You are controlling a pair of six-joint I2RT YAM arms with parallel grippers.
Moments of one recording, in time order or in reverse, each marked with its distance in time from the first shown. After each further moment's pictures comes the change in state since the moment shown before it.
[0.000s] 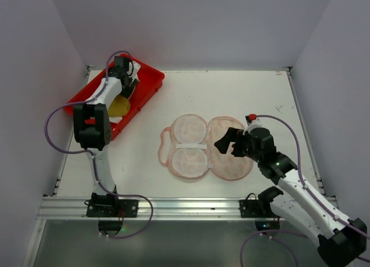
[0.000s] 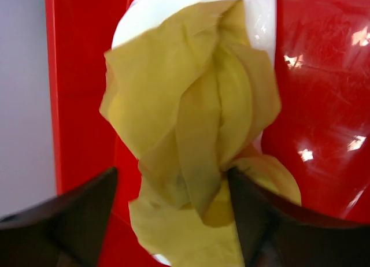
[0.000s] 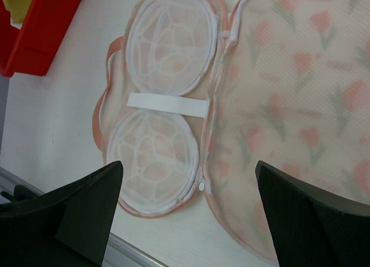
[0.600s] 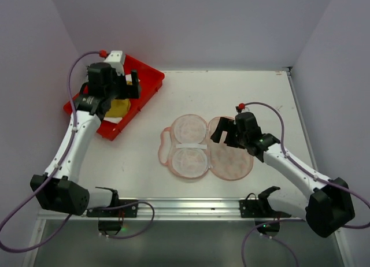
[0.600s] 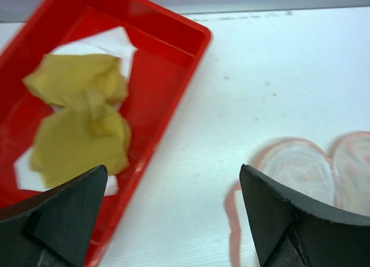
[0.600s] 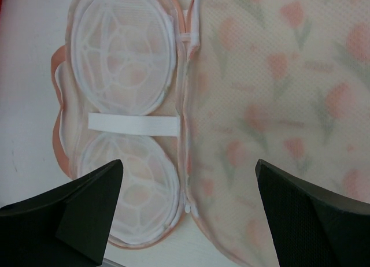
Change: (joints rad) left arm -0.064 -0.733 -0.311 -0.053 0.319 -0.623; right arm -0.018 0.362 0.149 -0.009 0.057 0.029
